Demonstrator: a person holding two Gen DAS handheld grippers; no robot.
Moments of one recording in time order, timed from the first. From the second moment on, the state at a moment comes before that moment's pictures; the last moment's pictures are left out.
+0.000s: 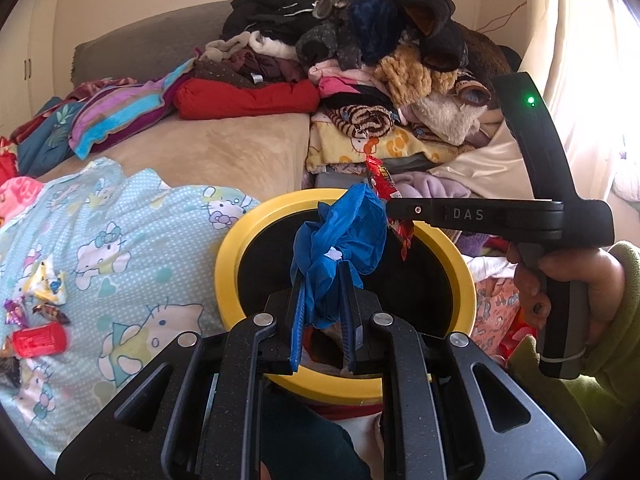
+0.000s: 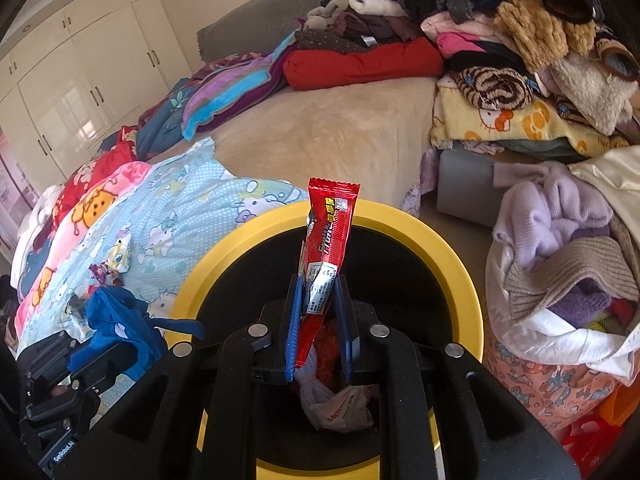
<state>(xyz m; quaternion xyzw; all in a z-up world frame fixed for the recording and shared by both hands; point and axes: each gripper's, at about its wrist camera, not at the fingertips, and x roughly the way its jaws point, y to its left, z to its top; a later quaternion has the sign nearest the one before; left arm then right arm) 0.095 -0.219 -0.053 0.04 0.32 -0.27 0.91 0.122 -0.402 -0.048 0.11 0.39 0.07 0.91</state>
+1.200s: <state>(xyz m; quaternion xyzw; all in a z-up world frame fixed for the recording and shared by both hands) 0.106 -0.201 -0.054 0.01 0.31 -0.24 0.92 0.122 -0.400 -0.054 0.12 0.39 0.06 0.91</state>
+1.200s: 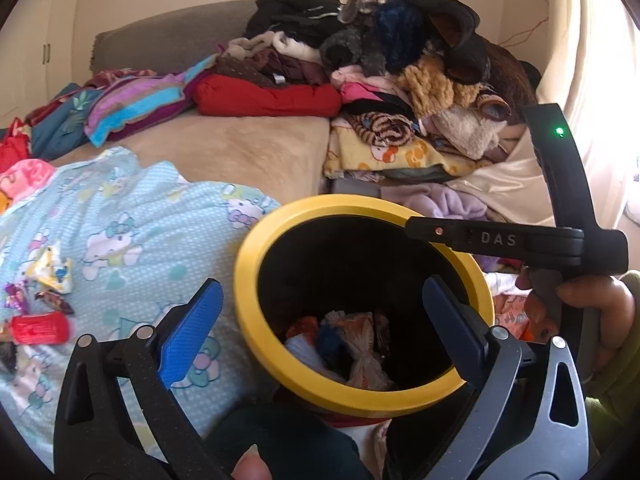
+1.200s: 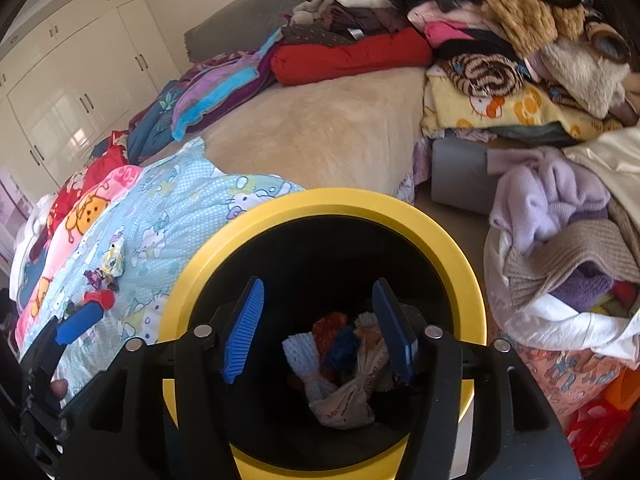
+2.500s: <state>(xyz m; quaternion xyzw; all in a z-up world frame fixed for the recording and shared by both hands) 0.089 -0.073 -0.025 -0.07 0.25 -0.11 0.96 0.087 -0.276 -0.004 0.02 0.30 0.14 0.94</state>
